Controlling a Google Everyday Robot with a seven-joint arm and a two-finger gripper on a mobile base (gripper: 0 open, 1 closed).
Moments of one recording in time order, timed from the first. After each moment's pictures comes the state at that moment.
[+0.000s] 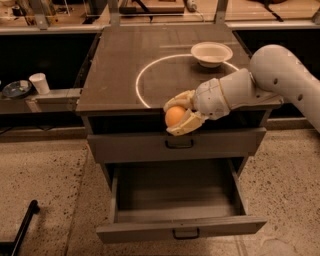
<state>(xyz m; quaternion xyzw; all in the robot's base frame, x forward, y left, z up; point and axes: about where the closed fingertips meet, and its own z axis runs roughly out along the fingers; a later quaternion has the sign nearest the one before) 0.563 -0.044 0.823 -0.67 0.57 0.28 0.40</state>
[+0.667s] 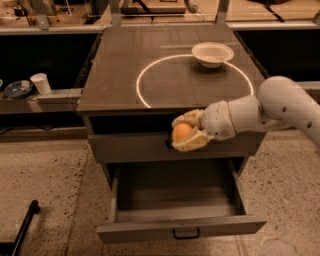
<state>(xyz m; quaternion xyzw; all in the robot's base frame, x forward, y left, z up) 0.548 -0.060 0.783 -0.60 0.61 0.32 0.40</state>
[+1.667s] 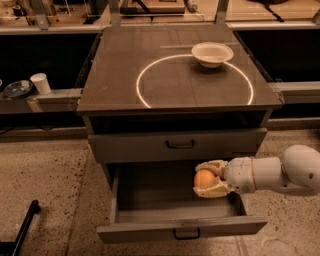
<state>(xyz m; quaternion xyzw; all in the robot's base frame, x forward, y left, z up) 0.471 -0.131 0.662 -0.51 0.69 0.33 0.41</state>
